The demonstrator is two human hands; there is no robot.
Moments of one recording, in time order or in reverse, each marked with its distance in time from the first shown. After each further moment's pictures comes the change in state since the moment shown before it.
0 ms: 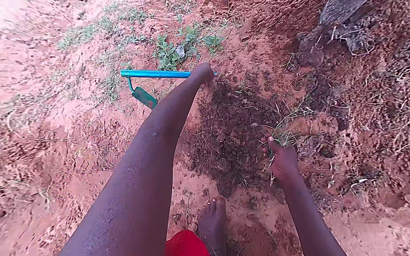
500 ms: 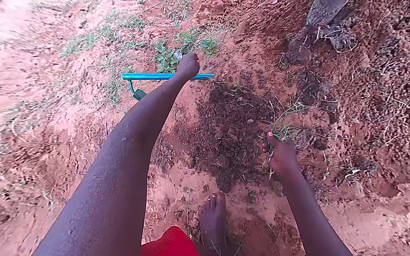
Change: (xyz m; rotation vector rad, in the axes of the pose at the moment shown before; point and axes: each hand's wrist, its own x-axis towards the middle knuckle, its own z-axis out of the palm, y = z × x) left_hand -0.009 -0.042 -0.024 -0.051 0.305 0.245; right_hand -0.008 -0.007 -0.006 0.032 0.004 -0.025
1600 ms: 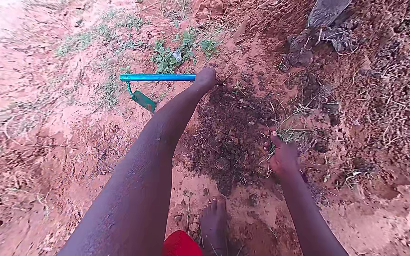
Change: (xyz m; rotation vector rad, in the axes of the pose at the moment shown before) left_hand -0.001 0.051 0.047 0.264 -0.221 -0.028; right_hand 0.000 -0.004 0.014 0.116 0.109 -0.025
